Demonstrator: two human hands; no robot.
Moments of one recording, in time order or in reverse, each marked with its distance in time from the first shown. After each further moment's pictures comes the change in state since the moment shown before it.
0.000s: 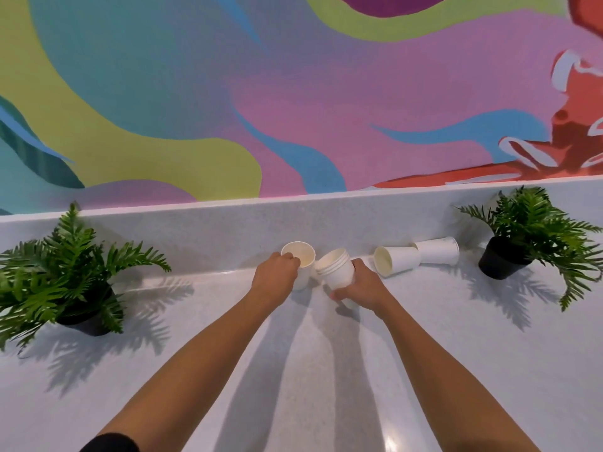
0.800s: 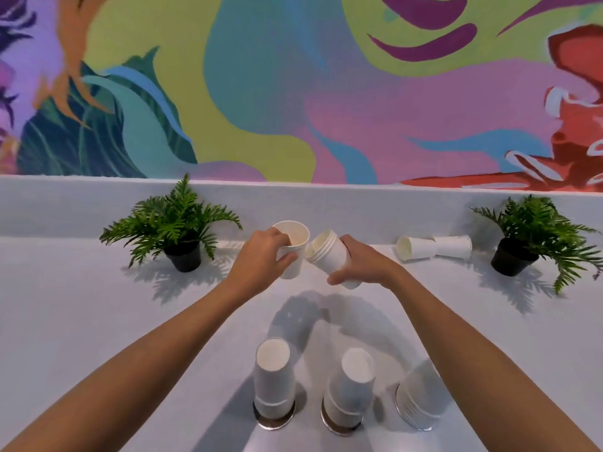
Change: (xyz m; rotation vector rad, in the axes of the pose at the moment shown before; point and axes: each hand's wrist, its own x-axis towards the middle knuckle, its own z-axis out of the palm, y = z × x) left_hand -0.205 -0.021 -0.112 -0.332 0.350 -0.105; right_hand -0.131 -0.094 0.015 -0.293 -0.249 -0.288
